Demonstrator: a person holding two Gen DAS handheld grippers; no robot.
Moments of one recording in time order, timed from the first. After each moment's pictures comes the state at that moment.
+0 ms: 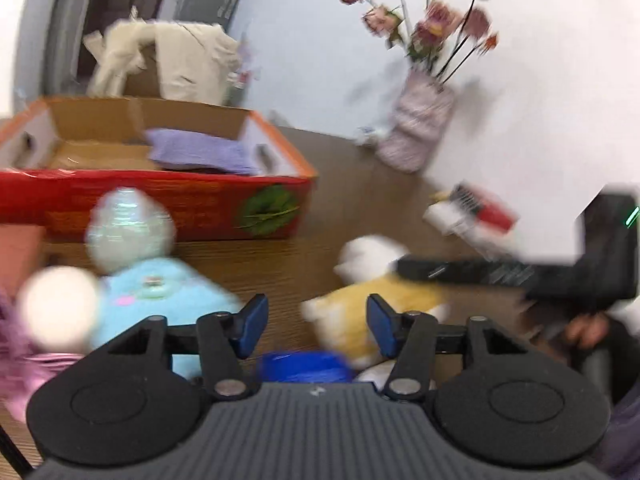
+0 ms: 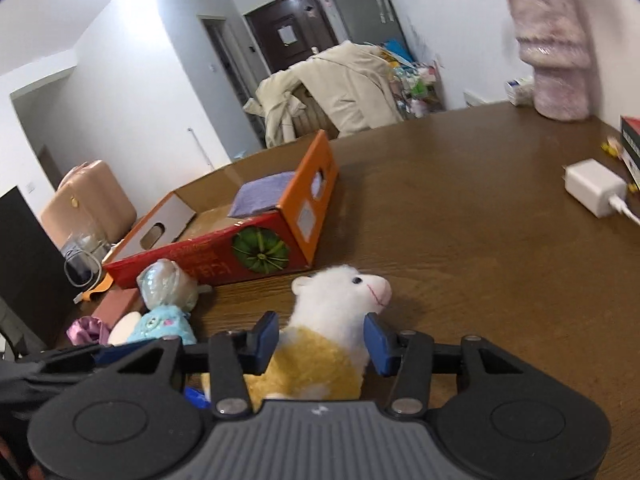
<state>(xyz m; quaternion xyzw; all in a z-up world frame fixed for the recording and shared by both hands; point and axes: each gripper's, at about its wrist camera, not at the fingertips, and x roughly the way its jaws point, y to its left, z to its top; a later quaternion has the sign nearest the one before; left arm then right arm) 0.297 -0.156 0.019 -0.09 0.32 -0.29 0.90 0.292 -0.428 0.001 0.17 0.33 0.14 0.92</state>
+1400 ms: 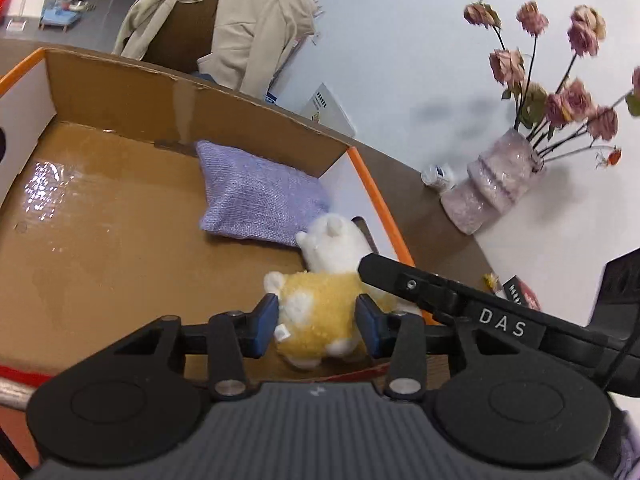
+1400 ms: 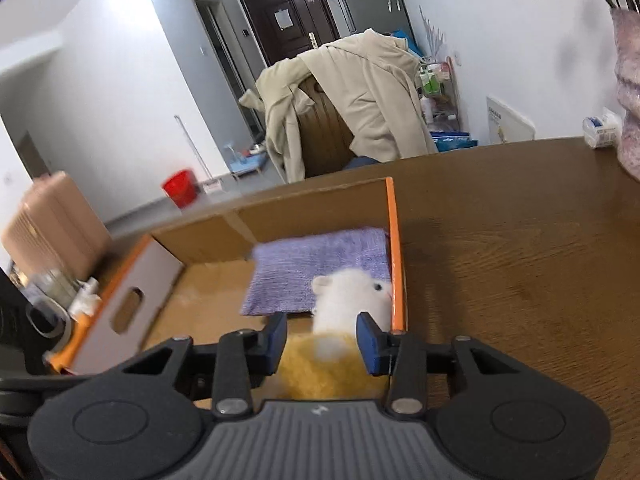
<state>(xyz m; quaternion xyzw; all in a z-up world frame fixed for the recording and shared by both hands) 0.494 -0.114 0.032 -0.19 0.41 -0.25 0.86 0.475 -0.321 0.037 0.12 0.36 0.11 0.92</state>
